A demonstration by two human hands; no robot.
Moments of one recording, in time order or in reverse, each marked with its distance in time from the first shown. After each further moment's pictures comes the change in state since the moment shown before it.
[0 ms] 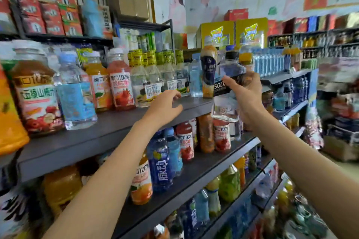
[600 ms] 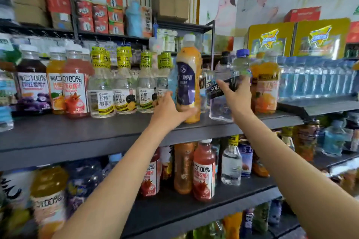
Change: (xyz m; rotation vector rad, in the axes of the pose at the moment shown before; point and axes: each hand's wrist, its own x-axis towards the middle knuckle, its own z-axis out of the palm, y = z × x) left_hand 0.165 0.049 0.129 -0.091 0.228 -0.473; right_hand 0.242 0.102 -0.018 -0.165 -0.284 -0.098
